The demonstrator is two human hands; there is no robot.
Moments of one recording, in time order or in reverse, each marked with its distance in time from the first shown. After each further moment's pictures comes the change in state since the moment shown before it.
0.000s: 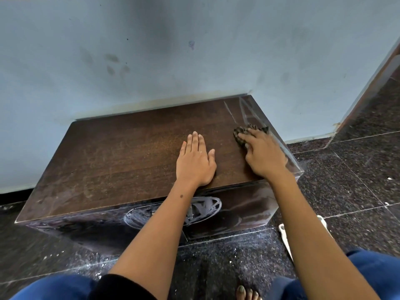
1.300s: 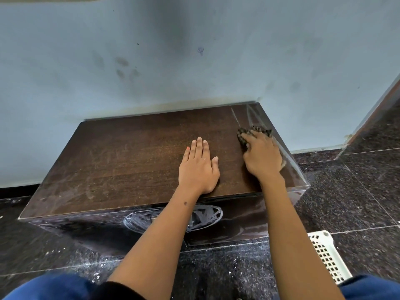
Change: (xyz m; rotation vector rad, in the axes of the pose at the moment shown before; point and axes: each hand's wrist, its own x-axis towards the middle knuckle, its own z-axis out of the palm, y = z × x) left_hand 0.002 0.000 0.002 0.033 0.027 -0.017; right_hand 0.030 -0.004 0.021 0.033 0.142 0.049
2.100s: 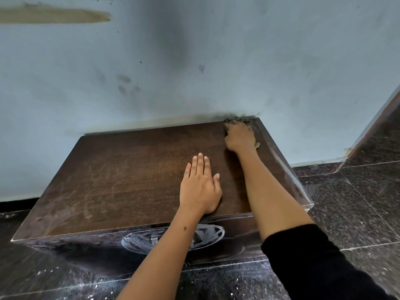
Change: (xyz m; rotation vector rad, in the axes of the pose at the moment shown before) left_hand 0.000 0.002 0.004 -0.034 0.055 0.004; right_hand 0.112 -0.037 0.032 -0.121 -0.132 -0.048
